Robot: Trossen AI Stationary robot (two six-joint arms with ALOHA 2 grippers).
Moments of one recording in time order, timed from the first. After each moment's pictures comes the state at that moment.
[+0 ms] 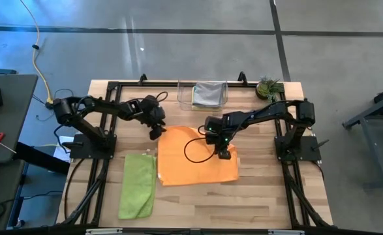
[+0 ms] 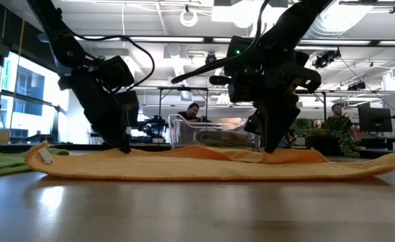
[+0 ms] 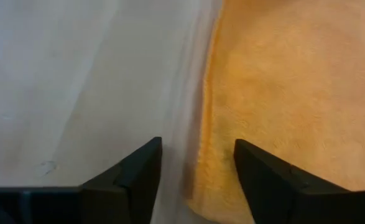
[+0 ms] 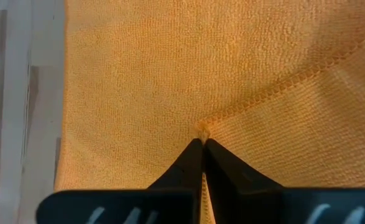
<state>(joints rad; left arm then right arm) 0.66 1.54 0.51 0.00 0.37 0.15 -0.13 1.80 1.03 -0.52 -0.47 -0.14</state>
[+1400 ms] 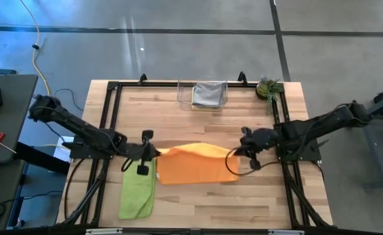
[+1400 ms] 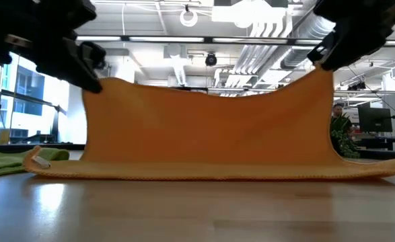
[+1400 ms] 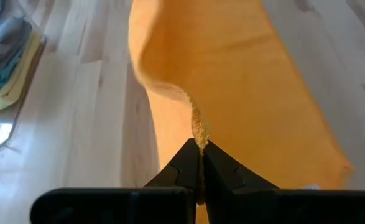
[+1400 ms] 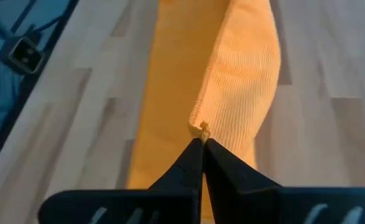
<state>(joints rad) -0.25 1.09 0.51 -0.17 -0.35 -0.05 0.21 0.93 0.59 -0.36 -0.03 0.15</state>
